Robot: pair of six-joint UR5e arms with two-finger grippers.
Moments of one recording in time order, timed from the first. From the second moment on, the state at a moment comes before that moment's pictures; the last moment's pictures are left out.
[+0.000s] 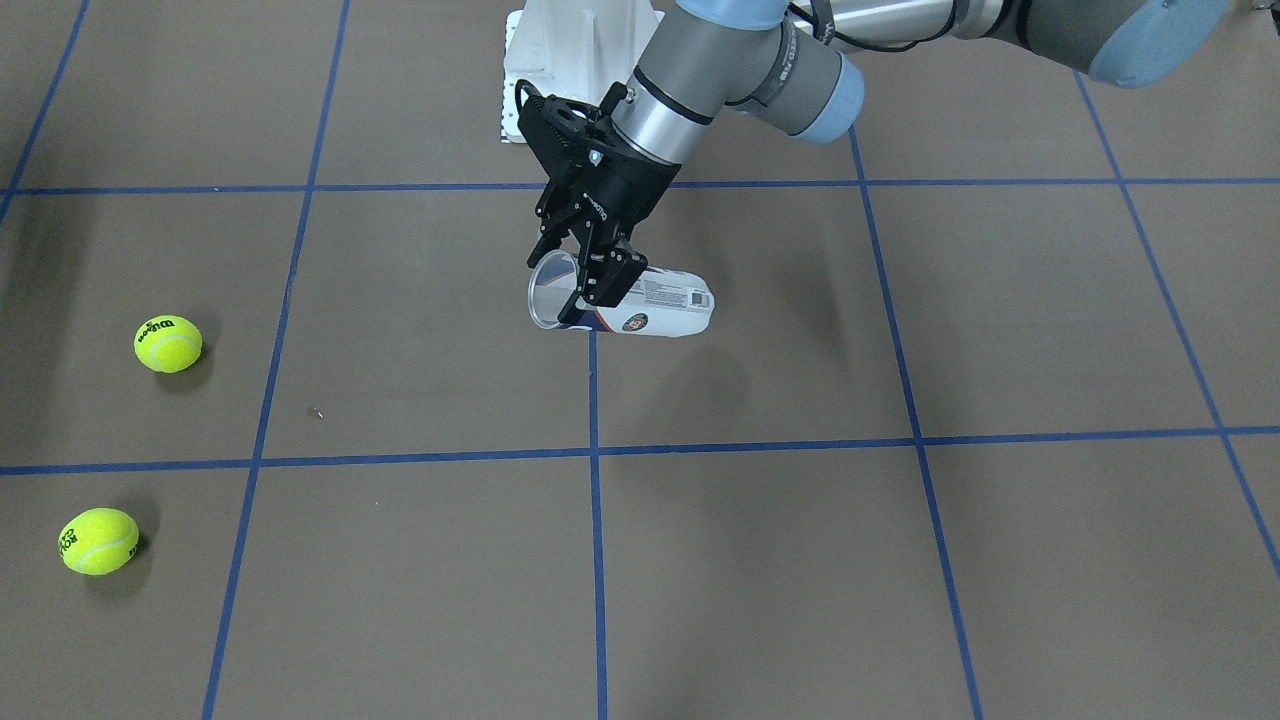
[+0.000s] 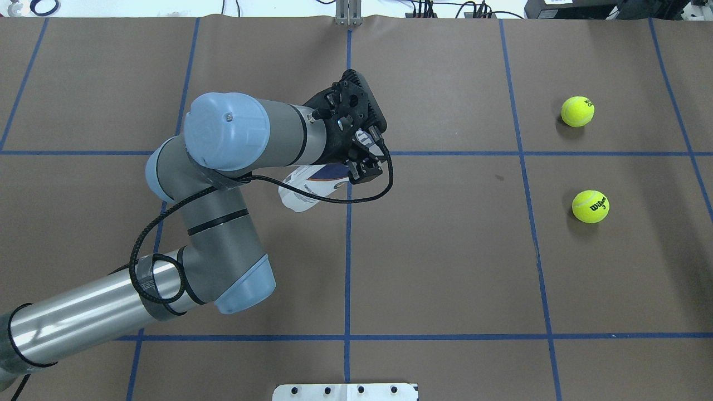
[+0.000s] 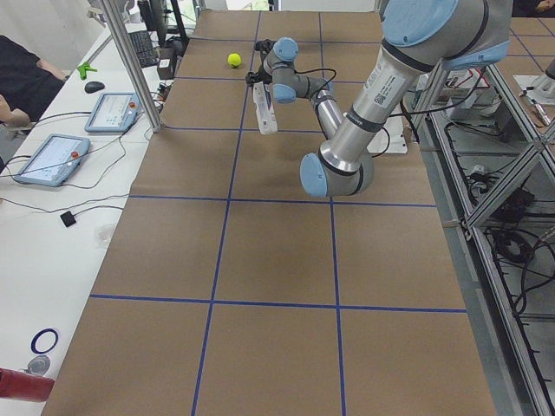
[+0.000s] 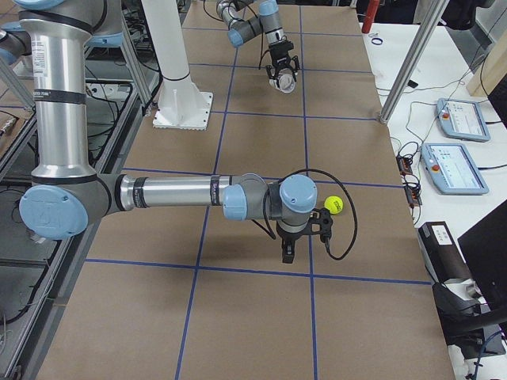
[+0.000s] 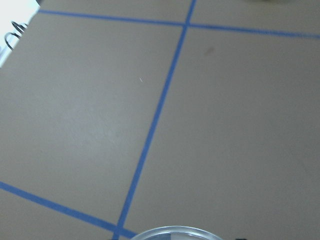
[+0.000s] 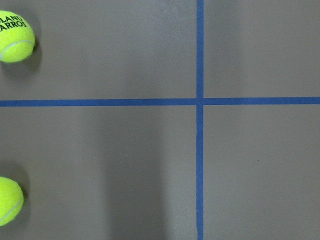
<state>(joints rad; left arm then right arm) -0.55 -2.33 -1.61 -2.28 -1.66 -0.21 1.53 -1.59 1.66 -1.57 2.42 0.09</state>
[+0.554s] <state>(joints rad) -0.55 -2.23 -1.49 -2.91 -1.46 -0.37 1.53 -1.59 1.66 -1.56 2.42 0.09</state>
